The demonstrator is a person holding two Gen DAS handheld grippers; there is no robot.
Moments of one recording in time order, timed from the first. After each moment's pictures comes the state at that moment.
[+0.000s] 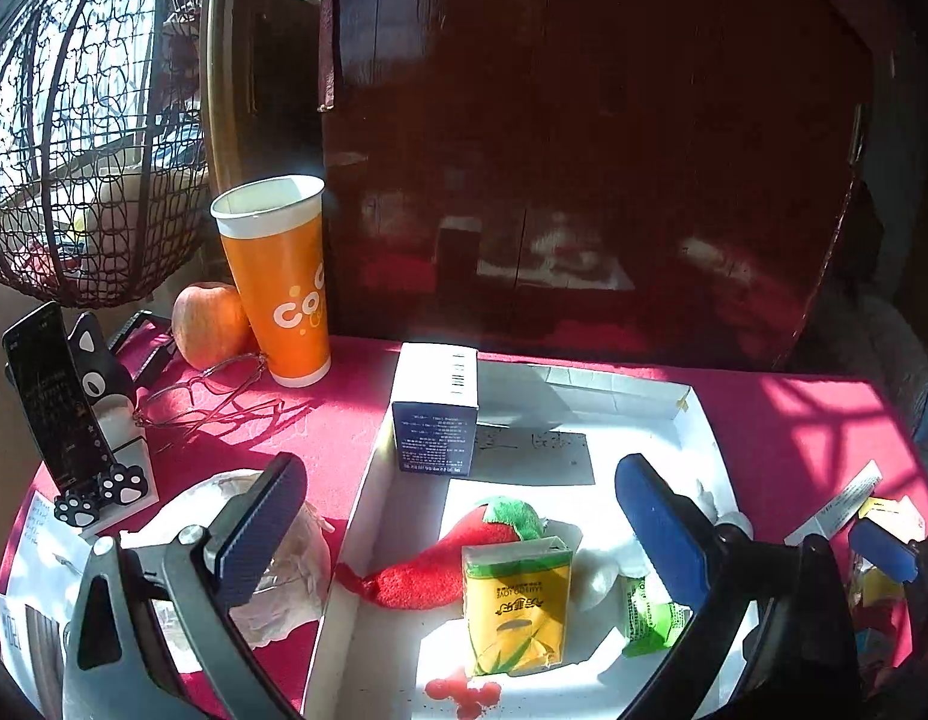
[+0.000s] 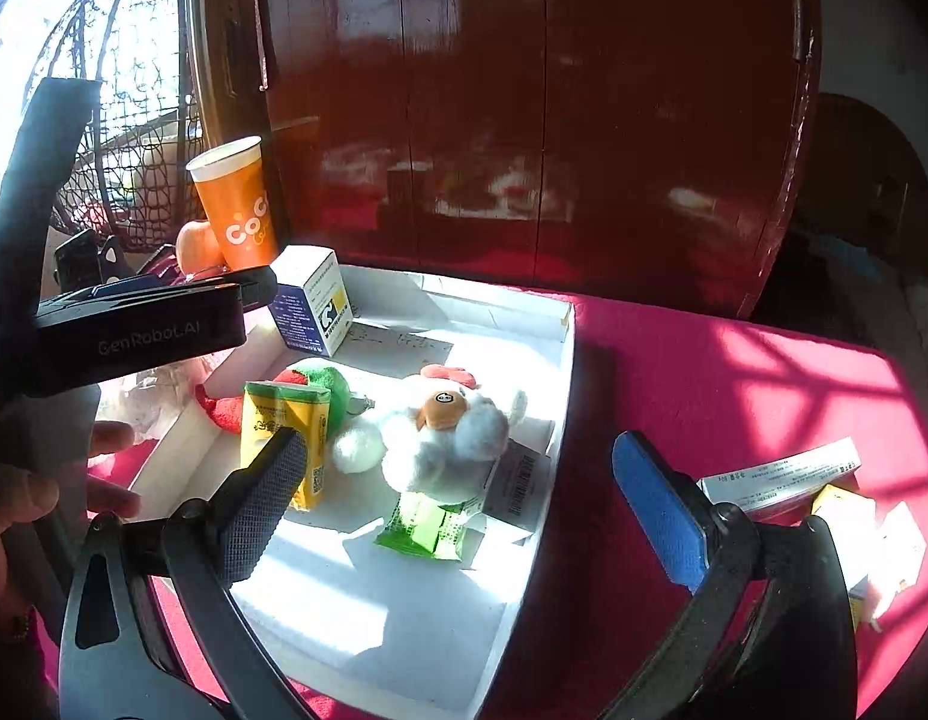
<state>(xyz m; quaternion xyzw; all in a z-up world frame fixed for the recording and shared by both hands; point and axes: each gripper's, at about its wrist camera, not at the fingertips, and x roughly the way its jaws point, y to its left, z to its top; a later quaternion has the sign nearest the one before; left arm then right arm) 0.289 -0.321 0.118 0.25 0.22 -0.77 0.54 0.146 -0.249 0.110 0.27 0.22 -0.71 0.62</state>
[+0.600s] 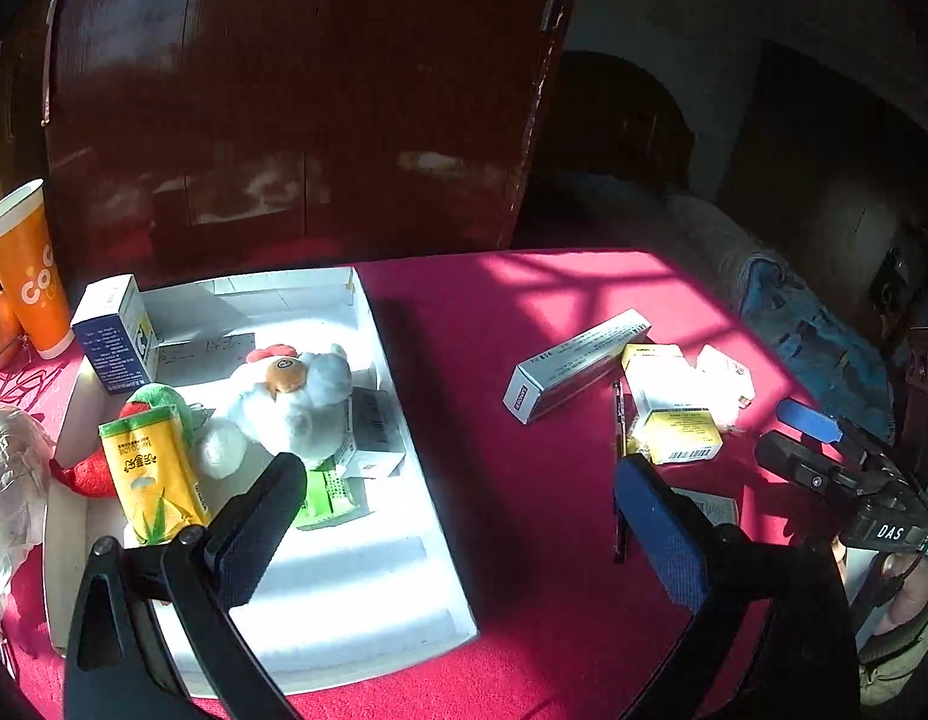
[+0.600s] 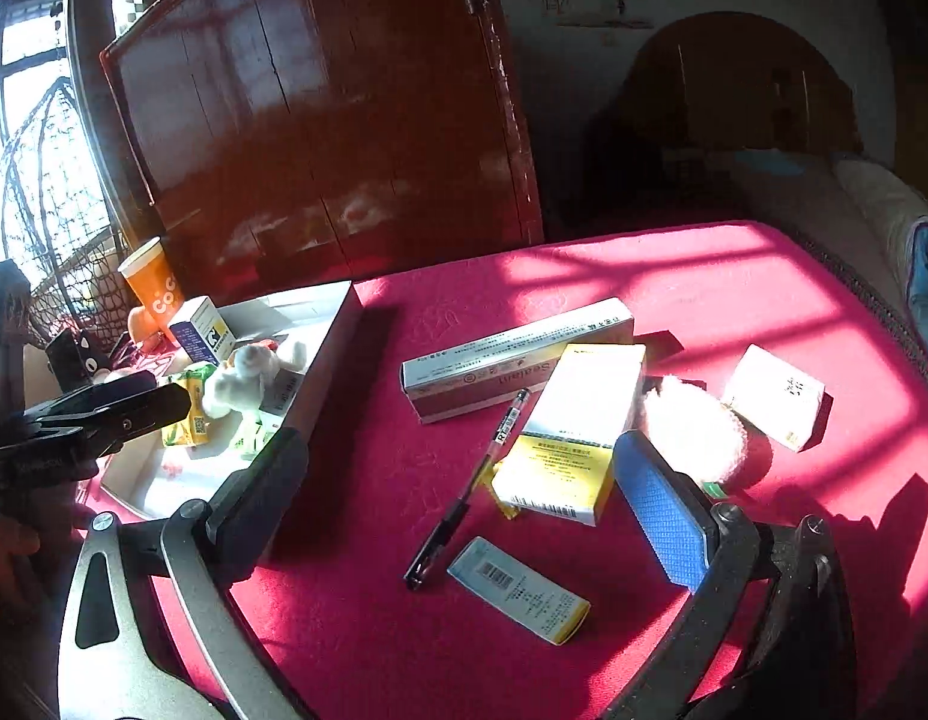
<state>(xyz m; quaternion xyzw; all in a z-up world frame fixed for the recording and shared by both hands) 0.177 -0.195 0.100 0.30 0.21 -0.88 0.30 -0.017 -0.073 0.105 0.32 0.11 -0.75 0.58</state>
